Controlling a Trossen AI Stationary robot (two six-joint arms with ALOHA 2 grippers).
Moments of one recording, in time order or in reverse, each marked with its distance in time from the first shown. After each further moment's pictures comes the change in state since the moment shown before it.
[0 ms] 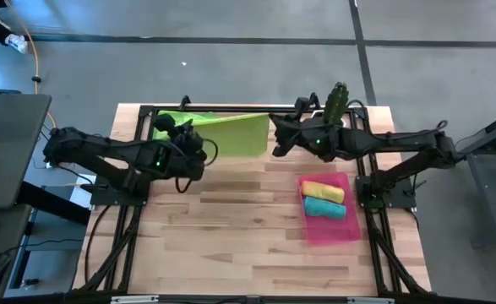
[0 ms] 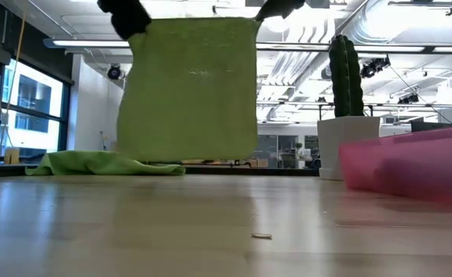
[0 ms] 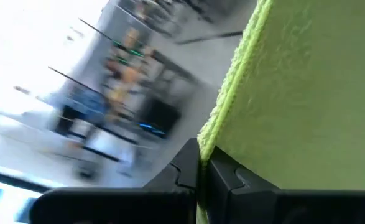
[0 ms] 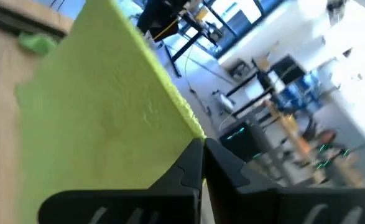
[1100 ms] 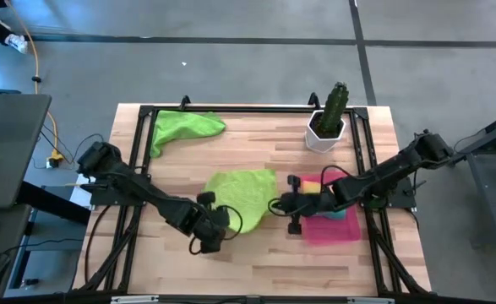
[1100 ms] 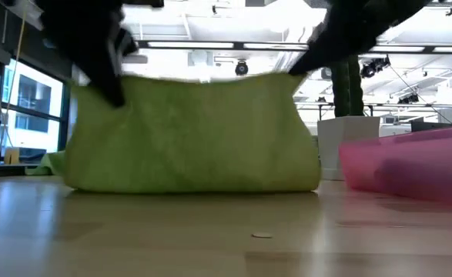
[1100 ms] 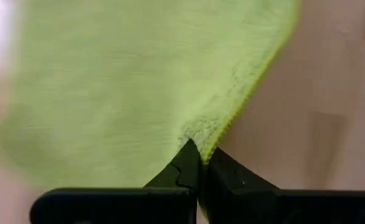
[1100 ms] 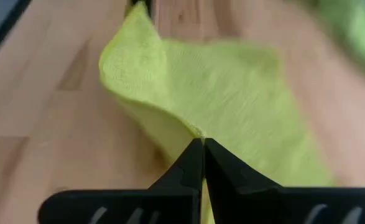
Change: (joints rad) left arm -0.356 0.446 0.048 0.222 0.981 -0.435; right arm 0.422 0.074 -0.377 0.032 -0.325 0.770
